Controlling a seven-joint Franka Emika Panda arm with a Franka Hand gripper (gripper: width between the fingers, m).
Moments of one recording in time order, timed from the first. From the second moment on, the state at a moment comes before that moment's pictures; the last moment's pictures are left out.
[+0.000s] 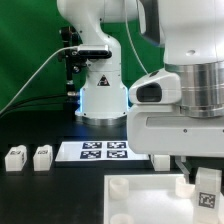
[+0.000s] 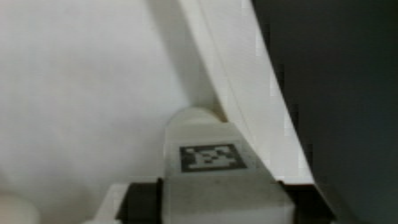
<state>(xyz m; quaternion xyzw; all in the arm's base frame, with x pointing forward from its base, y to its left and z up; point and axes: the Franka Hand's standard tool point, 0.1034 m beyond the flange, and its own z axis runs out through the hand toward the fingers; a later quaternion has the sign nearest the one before) 0.628 0.122 0.079 -0.96 0.27 0.03 0.06</state>
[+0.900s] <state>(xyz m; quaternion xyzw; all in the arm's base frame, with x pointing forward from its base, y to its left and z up) 0.634 0.123 0.081 -0.71 0.70 0.08 0.07</state>
